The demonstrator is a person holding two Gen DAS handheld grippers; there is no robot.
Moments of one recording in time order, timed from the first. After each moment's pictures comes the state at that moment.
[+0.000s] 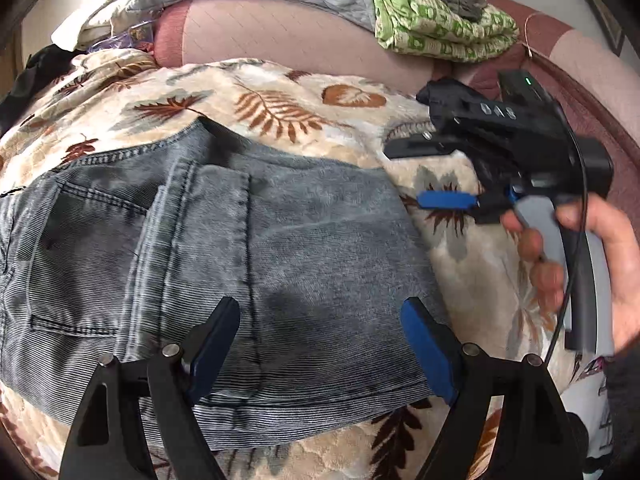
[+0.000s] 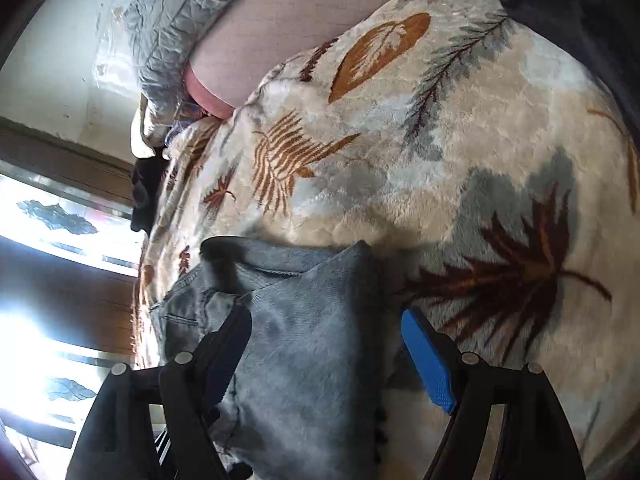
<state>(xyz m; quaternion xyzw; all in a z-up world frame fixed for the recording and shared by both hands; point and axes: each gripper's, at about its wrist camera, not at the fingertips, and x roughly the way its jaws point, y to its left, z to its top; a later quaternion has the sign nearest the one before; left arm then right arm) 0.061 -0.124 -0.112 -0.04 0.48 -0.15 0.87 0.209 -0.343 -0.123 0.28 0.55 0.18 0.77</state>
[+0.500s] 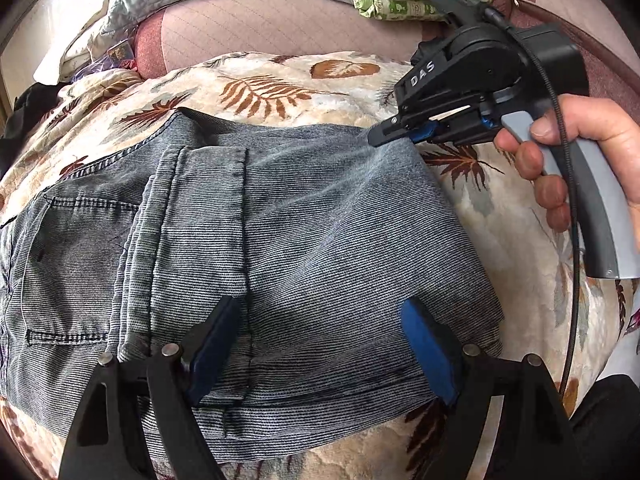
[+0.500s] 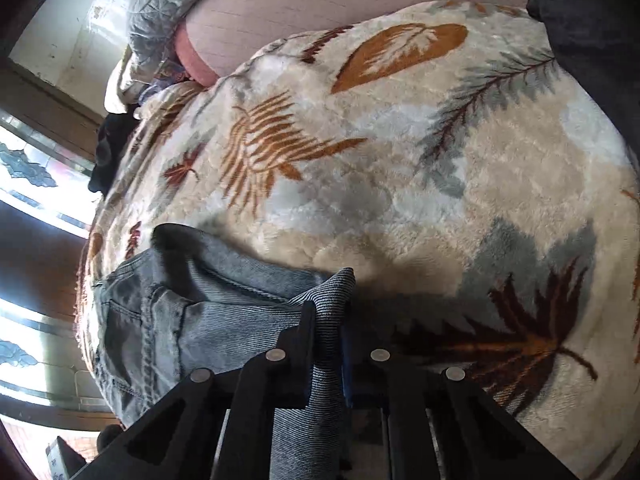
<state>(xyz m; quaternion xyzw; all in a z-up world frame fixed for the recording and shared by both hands) 0.055 -0.141 -0.132 0.04 0.47 -0.14 0.87 0.234 -0.324 -0.138 0.16 0.58 0.15 0.79</state>
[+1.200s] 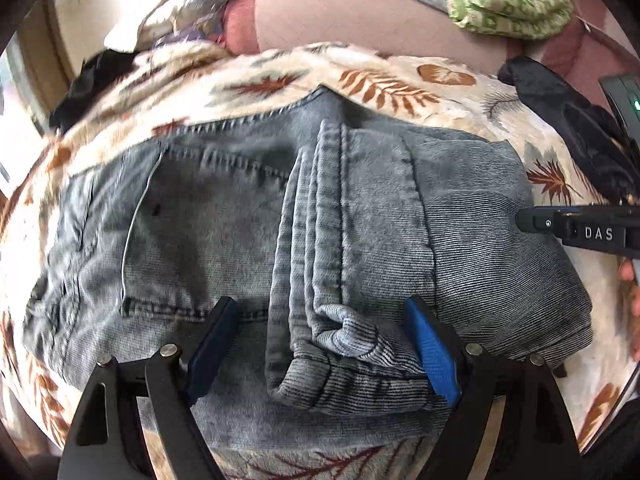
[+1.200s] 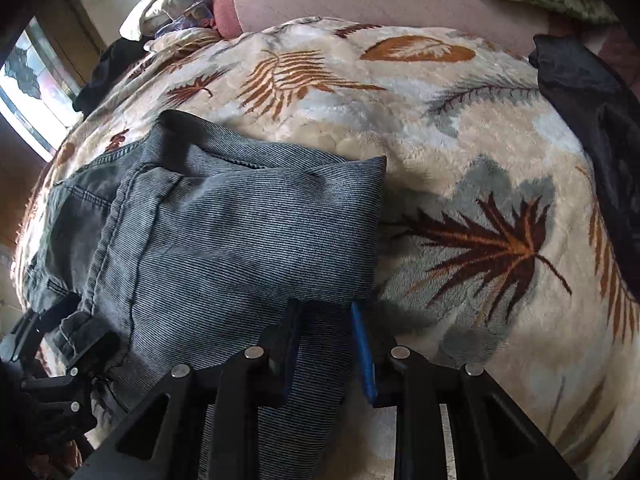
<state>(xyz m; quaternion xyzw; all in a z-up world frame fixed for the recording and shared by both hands) 0.057 -0.071 -0.131 0.05 0.47 -0.02 0.88 0.149 -0.284 -0.132 0.00 0.55 0.12 0.83</state>
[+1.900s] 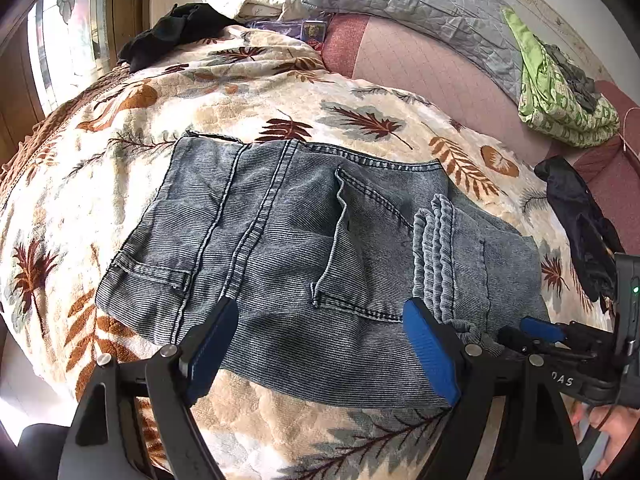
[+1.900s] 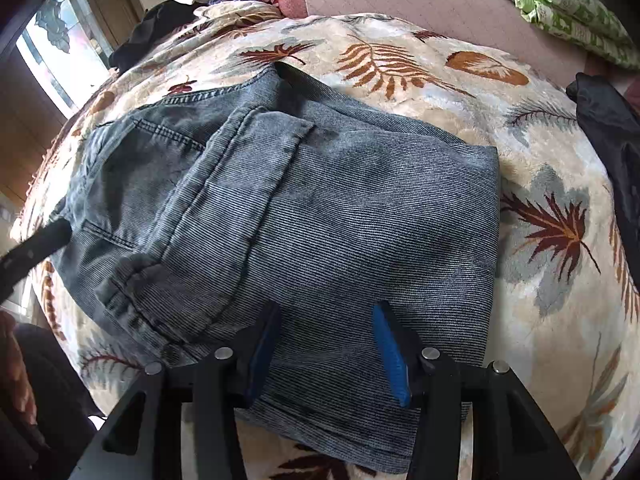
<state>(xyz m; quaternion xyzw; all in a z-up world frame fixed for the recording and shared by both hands) 0.030 0.053 -0.089 -0.12 0.45 0.03 0.88 0.101 -0.208 -0.118 -0.03 0.55 0.15 0.82</state>
